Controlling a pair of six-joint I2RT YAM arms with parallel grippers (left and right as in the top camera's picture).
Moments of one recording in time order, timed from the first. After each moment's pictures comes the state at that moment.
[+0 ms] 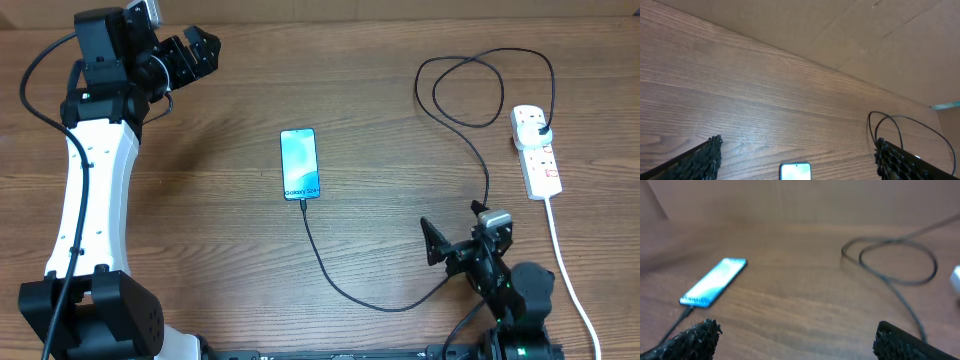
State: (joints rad) left arm 0.10 1.69 1.56 -0.52 0.41 -0.41; right arm 0.01 0.22 0.02 -0.01 -0.34 0.02
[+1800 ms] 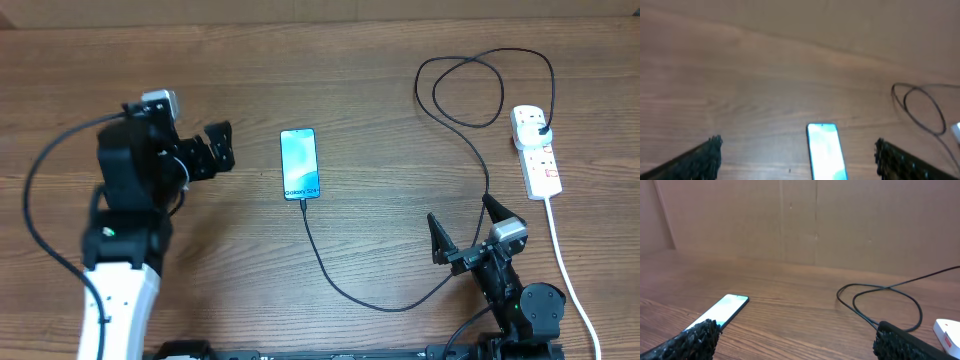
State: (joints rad) left arm 0.01 1.08 0.88 -0.31 0.20 -0.26; right arm 0.01 0.01 0.02 -0.01 -0.33 0.02
